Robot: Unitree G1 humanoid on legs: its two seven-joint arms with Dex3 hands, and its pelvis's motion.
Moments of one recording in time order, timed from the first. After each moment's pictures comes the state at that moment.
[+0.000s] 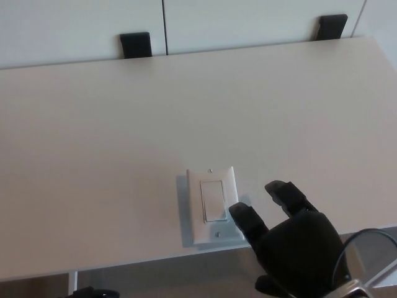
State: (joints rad) left_arm 0.24 0.45 -0.14 0.28 -0.03 0.18 -0.40; right_arm 0.17 -0.36 0.56 -0.33 -1.57 0.10 0.12
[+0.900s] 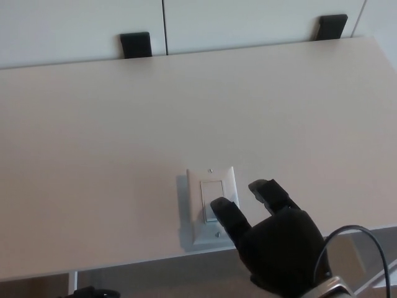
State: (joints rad) left_arm 0.24 0.45 -0.15 0.28 -0.01 0.18 -0.42; right_arm 0.13 -0.30 0.61 -0.29 -1.57 0.13 0.12
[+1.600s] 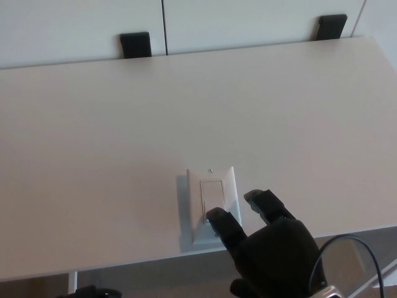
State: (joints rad) left_arm 0.23 0.46 -0.15 0.29 -0.01 0.18 -0.43; right_arm 0.15 -0.29 0.64 -0.29 -1.56 0.15 0.12
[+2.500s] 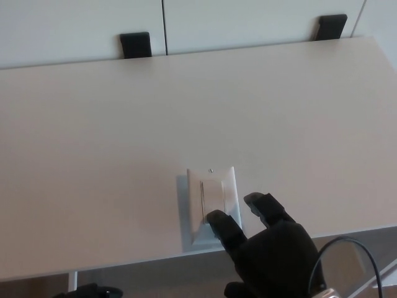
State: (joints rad) left_arm 0.22 0.46 -0.15 0.28 0.00 0.18 -0.45; right_arm 0.16 -0.29 0.65 -0.27 -1.54 0.16 0.11
